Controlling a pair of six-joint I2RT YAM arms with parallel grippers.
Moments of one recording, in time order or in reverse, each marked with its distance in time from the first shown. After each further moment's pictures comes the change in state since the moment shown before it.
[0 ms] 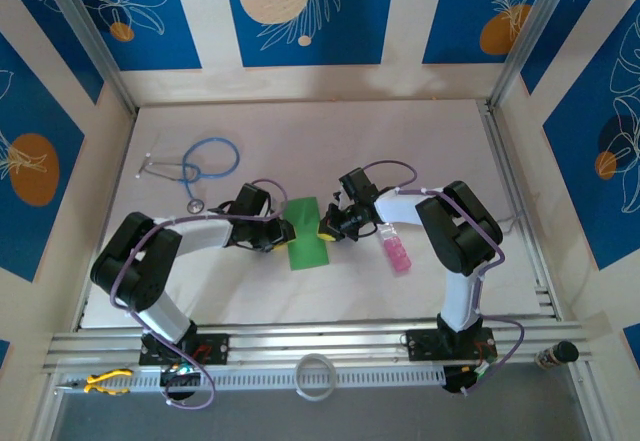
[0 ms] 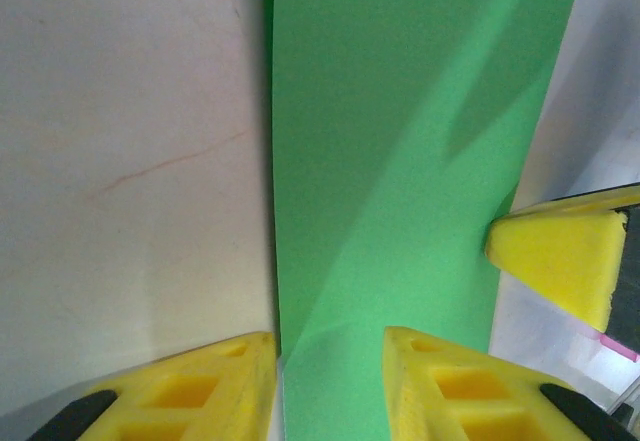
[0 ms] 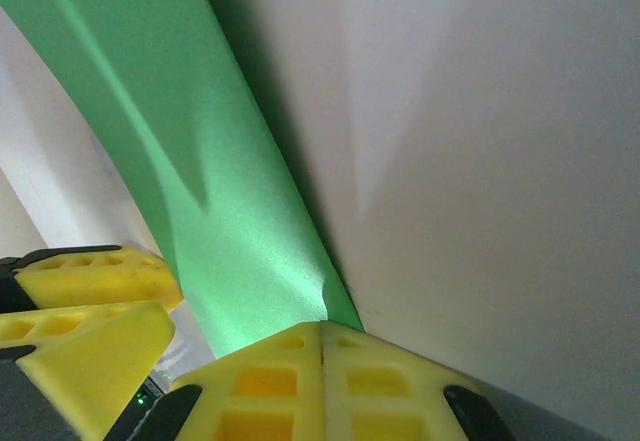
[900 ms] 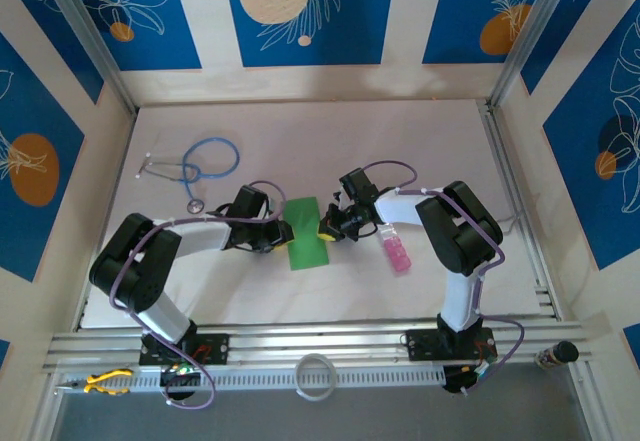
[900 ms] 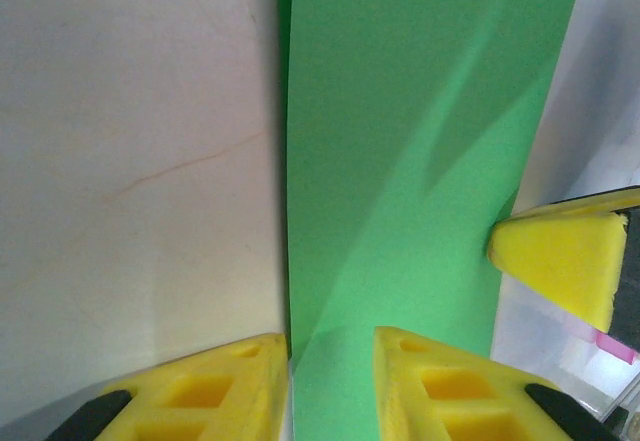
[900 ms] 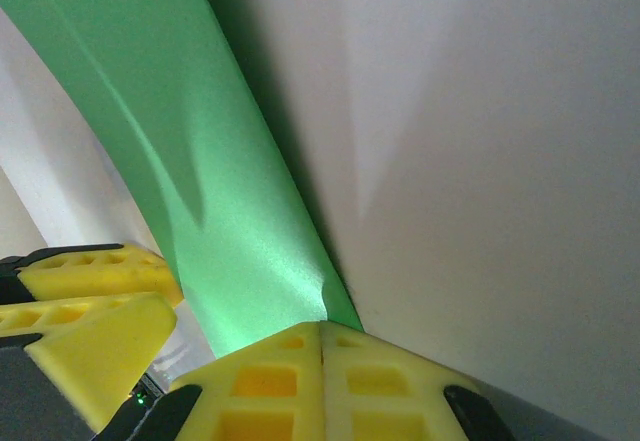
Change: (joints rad) left arm 0.001 -0.008 -0.036 0.055 0.002 -0.006; right arm 0.000 0.000 -0.004 0.006 -0.001 0.000
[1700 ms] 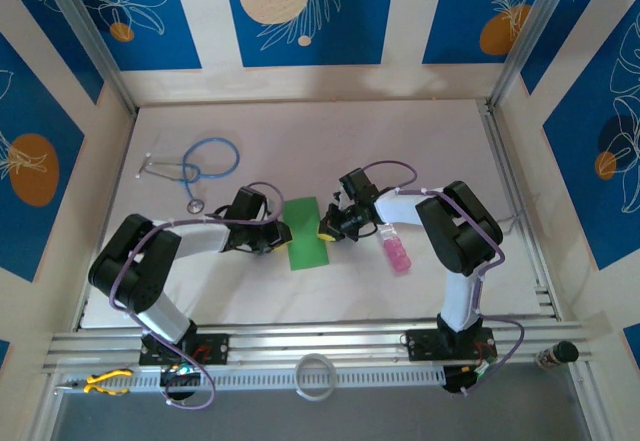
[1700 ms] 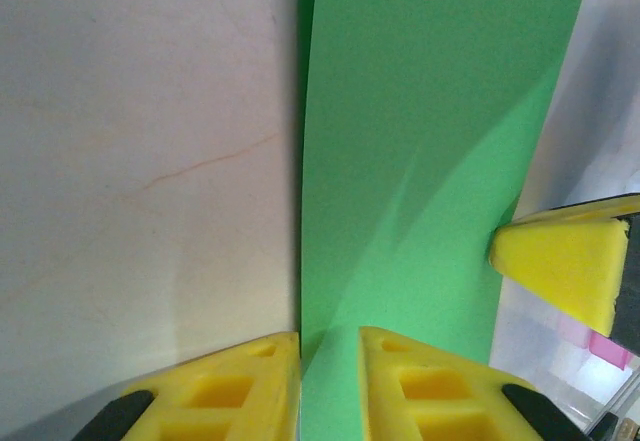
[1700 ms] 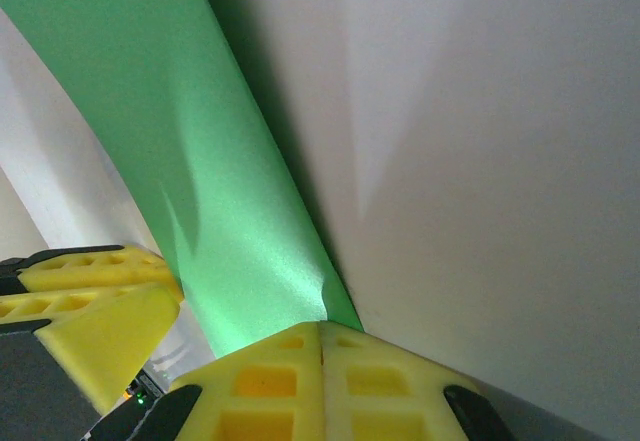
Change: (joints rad) left arm 0.006 -0.005 -0.025 0.038 0.003 -0.025; right arm 0.000 0.000 0.000 -0.001 0.000 0.000
